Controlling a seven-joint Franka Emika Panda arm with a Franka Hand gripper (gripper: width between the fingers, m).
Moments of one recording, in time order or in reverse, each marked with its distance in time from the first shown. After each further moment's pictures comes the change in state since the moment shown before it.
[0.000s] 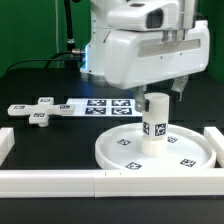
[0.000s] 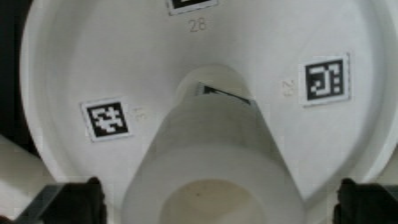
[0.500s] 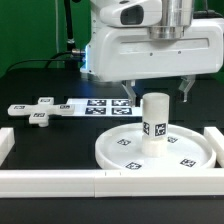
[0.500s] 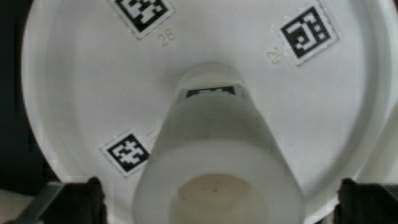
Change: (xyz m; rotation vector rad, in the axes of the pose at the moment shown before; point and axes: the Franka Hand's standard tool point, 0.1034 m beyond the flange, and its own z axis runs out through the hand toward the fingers) arm -0.002 0.004 -0.005 0.022 0.011 0.474
